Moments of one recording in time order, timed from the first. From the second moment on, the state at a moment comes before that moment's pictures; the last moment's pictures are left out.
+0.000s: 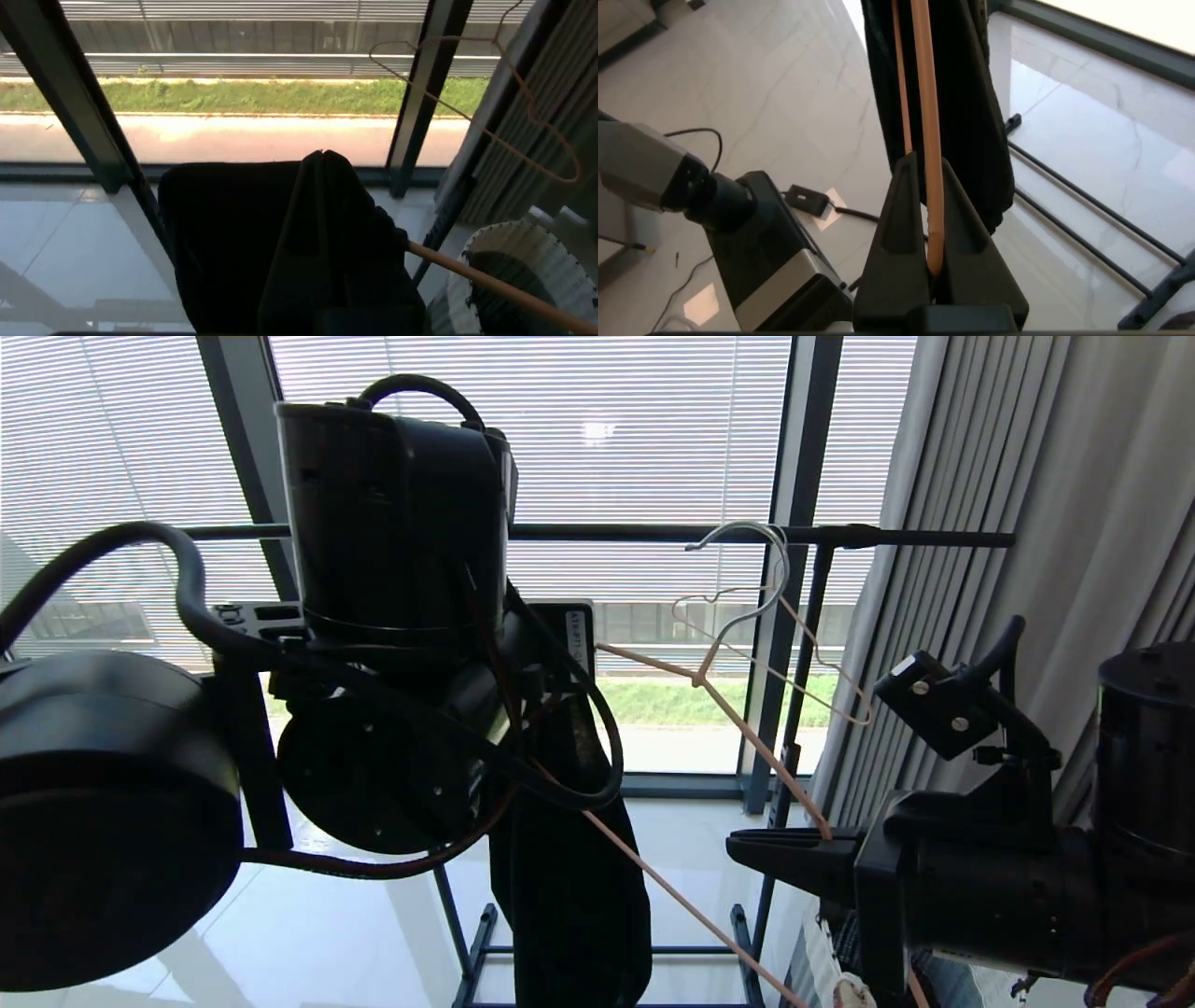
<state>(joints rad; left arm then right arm) -0.87 1.64 -1.18 -0.26 0.78 -0.11 0.97 1.42 -0.76 -0.34 0.13 0.37</state>
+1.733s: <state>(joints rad) -1.02 1.37 -0.84 -0.26 0.66 -0.09 0.90 1.44 -0.72 -0.51 0.06 0.19</state>
